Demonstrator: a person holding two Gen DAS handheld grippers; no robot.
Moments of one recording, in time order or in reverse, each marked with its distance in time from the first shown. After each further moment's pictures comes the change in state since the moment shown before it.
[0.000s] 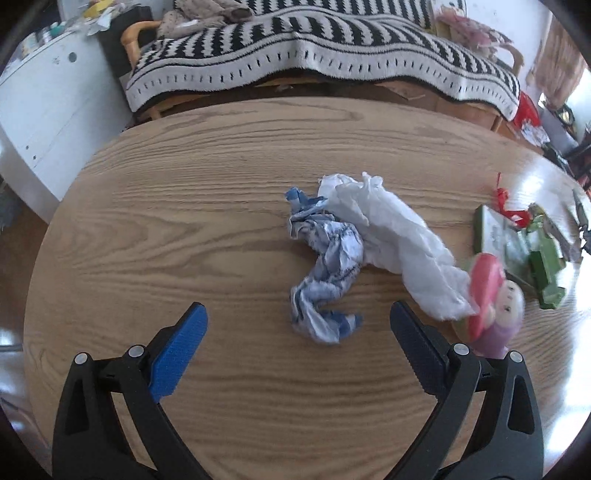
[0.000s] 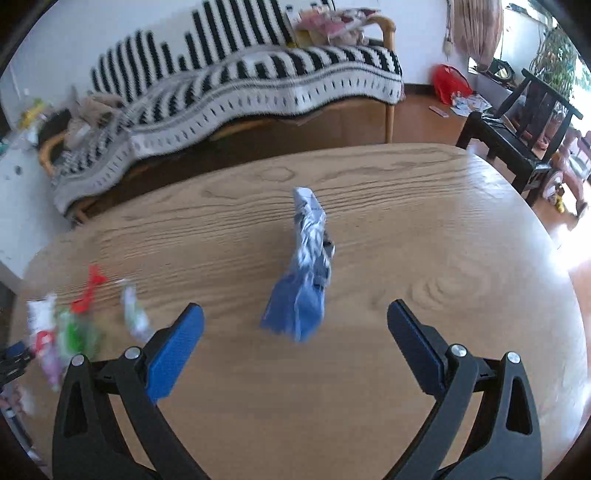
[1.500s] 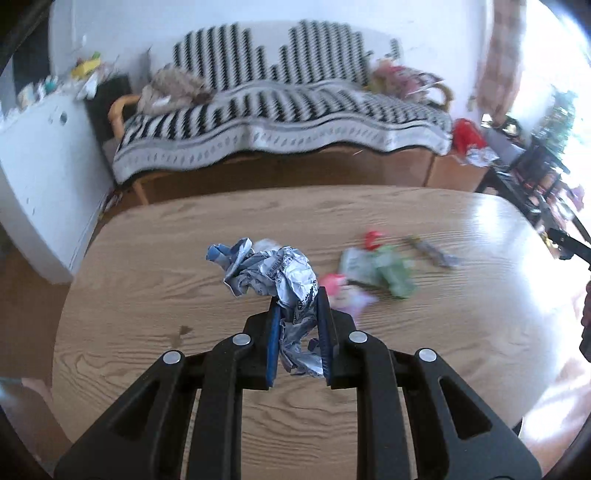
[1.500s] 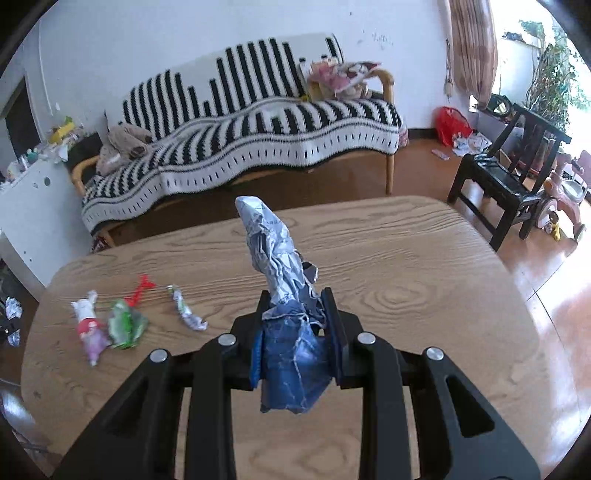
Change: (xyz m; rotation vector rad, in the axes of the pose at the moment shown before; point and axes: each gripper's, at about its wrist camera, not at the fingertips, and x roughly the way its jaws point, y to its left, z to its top) left arm -0.192 -0.057 -0.041 0.108 -0.276 -0.129; right arm -0.171 -0.046 -0.062 -0.001 -0.248 0.126
